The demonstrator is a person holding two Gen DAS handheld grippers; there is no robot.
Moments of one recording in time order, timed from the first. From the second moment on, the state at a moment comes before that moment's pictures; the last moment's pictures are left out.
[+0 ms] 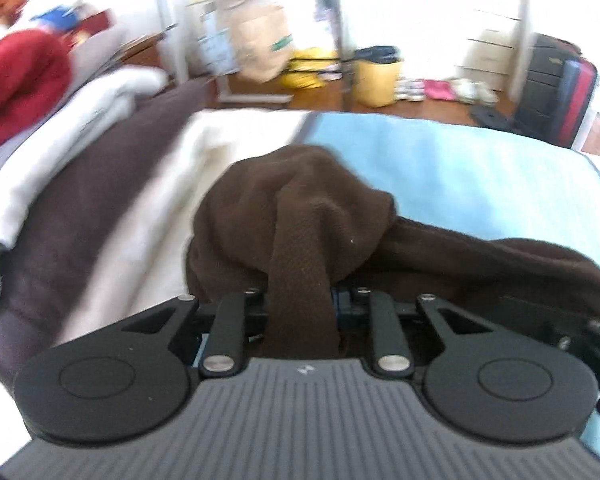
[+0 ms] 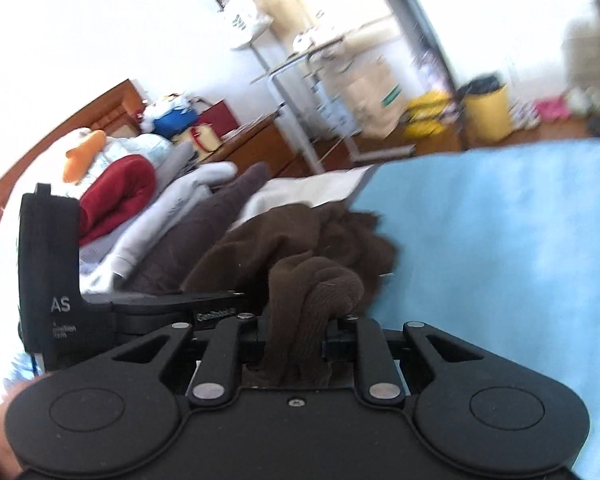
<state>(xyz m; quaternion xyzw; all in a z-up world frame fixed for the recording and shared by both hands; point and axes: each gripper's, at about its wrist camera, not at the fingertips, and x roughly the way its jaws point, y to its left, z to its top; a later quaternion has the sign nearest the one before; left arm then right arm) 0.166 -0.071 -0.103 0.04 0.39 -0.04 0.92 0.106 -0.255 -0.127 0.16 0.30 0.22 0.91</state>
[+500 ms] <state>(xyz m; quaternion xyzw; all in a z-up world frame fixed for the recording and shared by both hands) 0.097 -0.143 -0.065 0.21 0.15 0.10 0.96 0.011 -0.375 -0.078 0.08 0.37 0.03 0.93</state>
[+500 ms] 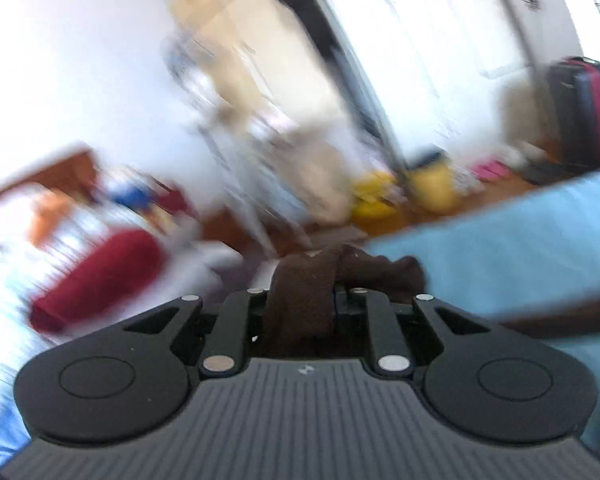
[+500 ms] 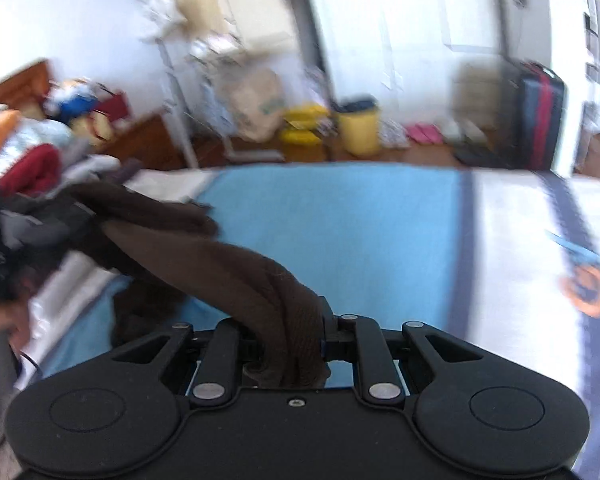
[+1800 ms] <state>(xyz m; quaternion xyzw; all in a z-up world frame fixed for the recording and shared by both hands) 0.117 -0.149 -0.128 -0.04 0.38 -0.15 0.91 -0.120 -0.672 -0.139 0.22 0.38 -0.27 0.86</state>
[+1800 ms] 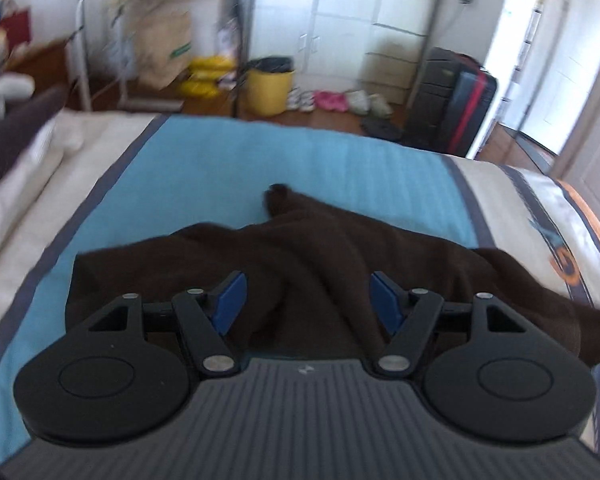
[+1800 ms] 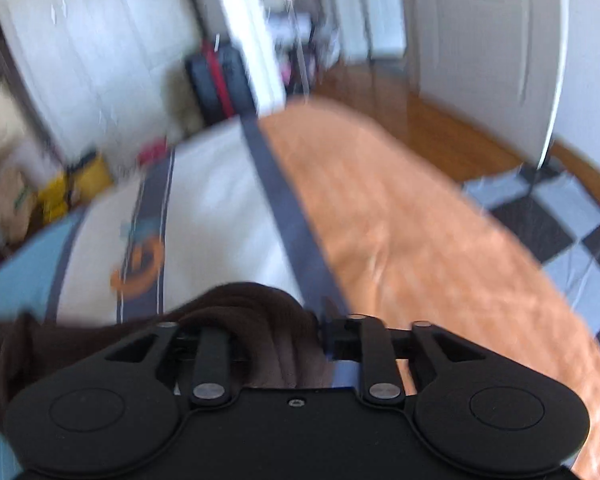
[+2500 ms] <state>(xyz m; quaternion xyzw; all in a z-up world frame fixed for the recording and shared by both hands) 0.160 -0.137 -0.145 -0.08 0.43 -0.14 0.89 -0.052 -0.528 -0.122 0.33 0.32 0.01 0.89</state>
